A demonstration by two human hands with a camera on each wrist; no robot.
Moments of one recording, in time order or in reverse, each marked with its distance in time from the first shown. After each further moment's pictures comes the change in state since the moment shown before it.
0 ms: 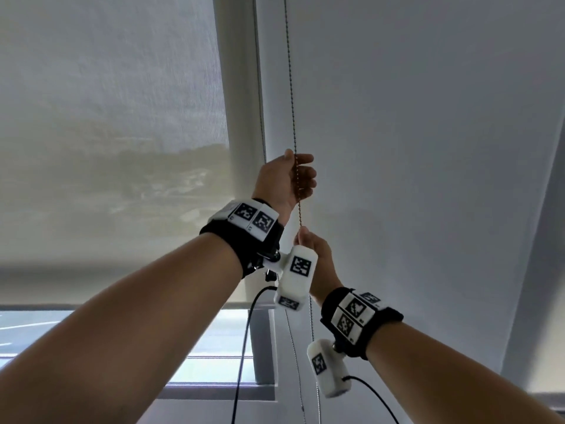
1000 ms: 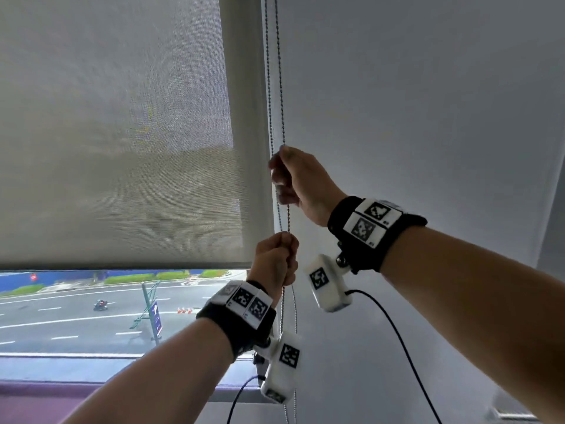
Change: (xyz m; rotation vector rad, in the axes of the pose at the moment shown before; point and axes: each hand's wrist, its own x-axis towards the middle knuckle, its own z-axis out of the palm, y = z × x) left_hand -0.058 -0.075 -0.048 0.159 0.157 -0.127; right_hand 0.060 -0.136 0.029 -0.053 -0.310 0.069
